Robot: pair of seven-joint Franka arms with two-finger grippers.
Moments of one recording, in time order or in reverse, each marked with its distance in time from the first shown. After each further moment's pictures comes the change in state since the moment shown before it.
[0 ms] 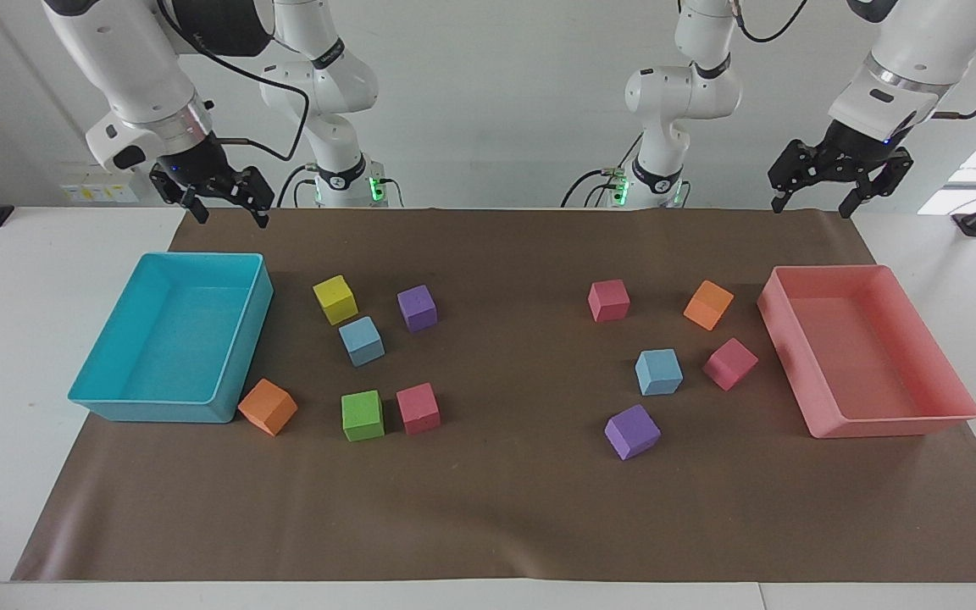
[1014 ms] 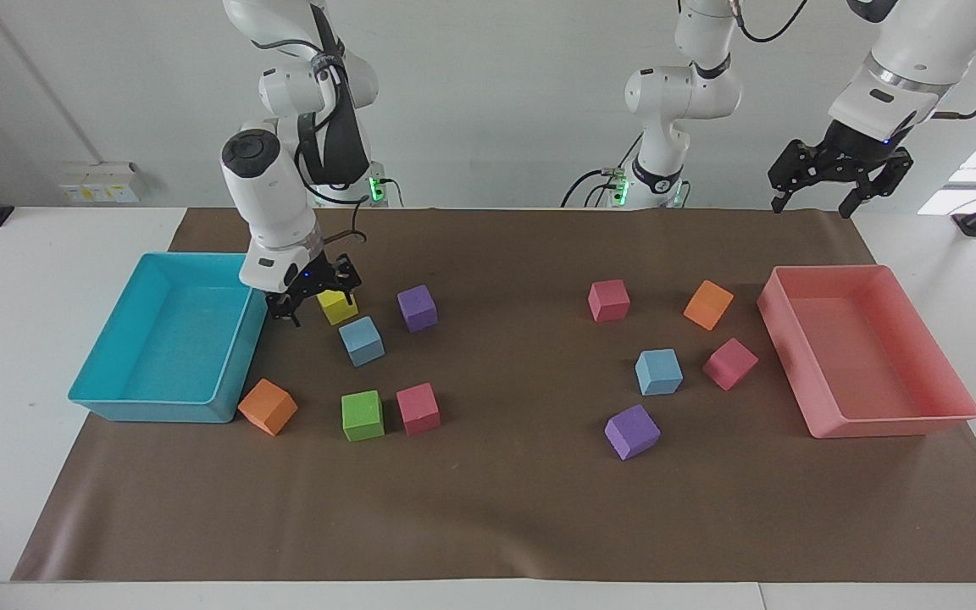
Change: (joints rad) left arm 0.000 0.000 0.000 0.000 0.000 0.000 0.000; right arm 0.137 0.133 0.004 -0.313 0.001 0.513 -0.484
